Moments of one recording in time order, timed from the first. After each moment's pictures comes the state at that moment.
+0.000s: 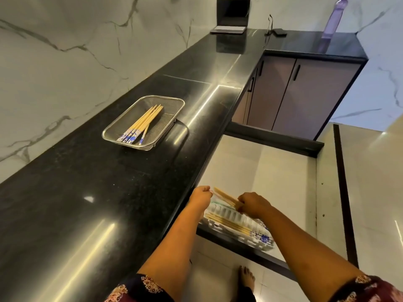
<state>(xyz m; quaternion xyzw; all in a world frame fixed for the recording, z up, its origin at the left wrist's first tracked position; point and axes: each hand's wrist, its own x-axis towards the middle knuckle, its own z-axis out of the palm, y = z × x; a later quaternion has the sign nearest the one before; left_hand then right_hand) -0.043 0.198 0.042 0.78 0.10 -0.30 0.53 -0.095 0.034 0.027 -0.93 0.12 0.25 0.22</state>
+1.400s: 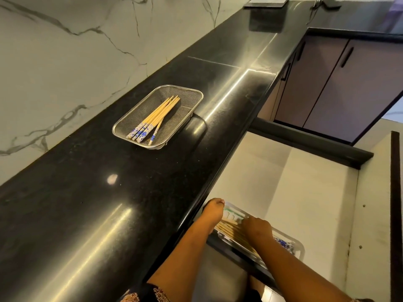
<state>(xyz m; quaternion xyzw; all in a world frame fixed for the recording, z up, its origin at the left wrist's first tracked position) -0.026 0.186 0.011 0.79 0.16 -0.35 0.48 -0.076 0.057 -0.048 -0.95 0.01 0.30 0.02</state>
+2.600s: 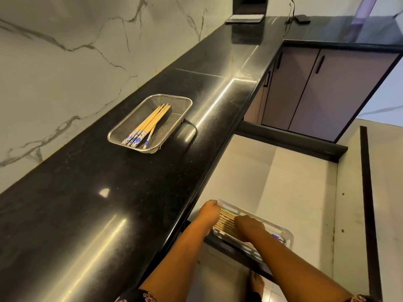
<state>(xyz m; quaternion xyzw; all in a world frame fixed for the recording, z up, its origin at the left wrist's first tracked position) -0.051 0.186 0.028 0.81 0.11 -0.33 0.47 -0.090 0.070 -0.022 -0.93 0.10 0.34 0.13</state>
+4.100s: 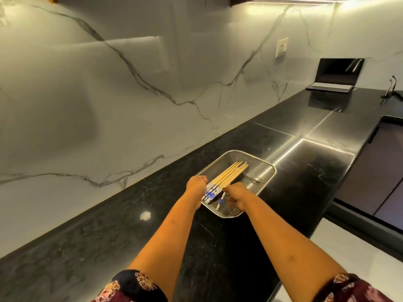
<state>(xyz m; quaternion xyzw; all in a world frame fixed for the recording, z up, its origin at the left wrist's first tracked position) 0.164 0.371 0.178 0.73 0.26 -0.05 0.64 0.186 0.249 0.144 -0.76 0.14 0.20 0.61</state>
